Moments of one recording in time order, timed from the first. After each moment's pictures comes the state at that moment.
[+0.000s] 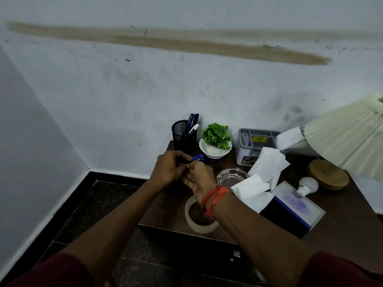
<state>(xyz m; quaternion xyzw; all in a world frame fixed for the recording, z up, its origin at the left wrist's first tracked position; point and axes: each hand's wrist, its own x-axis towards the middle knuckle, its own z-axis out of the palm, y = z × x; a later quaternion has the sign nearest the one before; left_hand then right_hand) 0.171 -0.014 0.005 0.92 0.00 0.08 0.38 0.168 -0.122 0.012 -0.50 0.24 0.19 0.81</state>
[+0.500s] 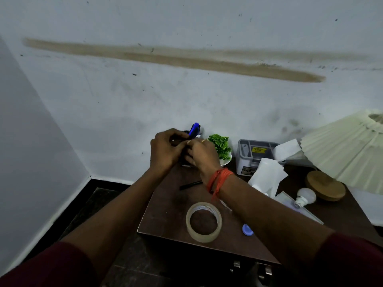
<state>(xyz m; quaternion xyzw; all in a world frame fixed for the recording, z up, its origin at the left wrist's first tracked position) 0.185 -0.019 0.069 0.82 0.03 0.24 0.51 0.202 -0.120 0.068 -0.73 0.06 0.08 0.68</state>
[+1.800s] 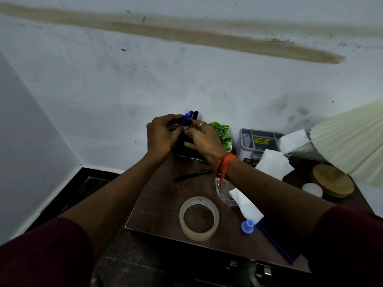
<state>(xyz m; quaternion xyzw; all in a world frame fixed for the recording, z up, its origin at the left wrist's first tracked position) 0.222 -0.019 0.046 0.83 0.01 0.27 0.50 0.239 -0.138 0.049 -0.74 -0.06 0.10 0.66</state>
